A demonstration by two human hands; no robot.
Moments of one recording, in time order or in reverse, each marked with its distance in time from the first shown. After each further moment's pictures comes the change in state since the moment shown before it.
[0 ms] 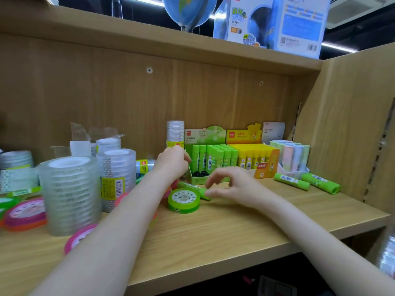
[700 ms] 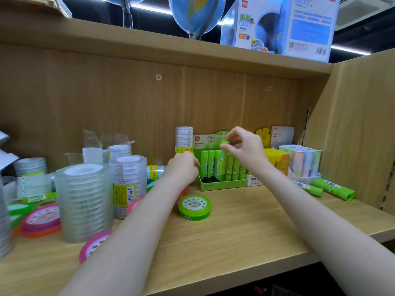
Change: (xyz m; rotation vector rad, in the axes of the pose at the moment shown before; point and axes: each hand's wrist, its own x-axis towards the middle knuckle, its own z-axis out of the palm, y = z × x) left_hand 0.003 -0.002 0.002 -0.009 -0.011 -0.003; right_hand 0.065 0.010 -0.028 -0.024 0.519 0.030
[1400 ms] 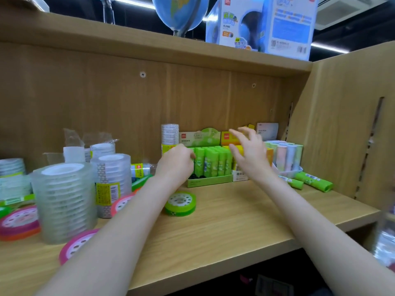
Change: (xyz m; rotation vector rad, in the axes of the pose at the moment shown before) left_hand -0.005 0.016 0.006 0.107 0.139 0.178; right_hand -0.027 0.033 -0.020 -0.364 0.044 0.045
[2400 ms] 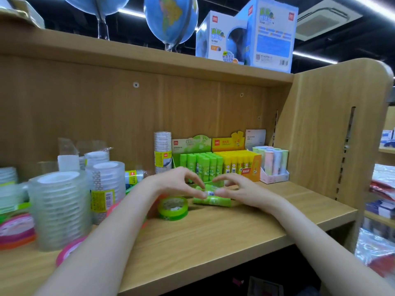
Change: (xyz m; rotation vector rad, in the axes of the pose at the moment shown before) left_hand -0.009 -0.003 -0.010 -0.246 -0.590 0.228; right_hand -0.048 0.004 -0.023 0.375 -0.686 0.098
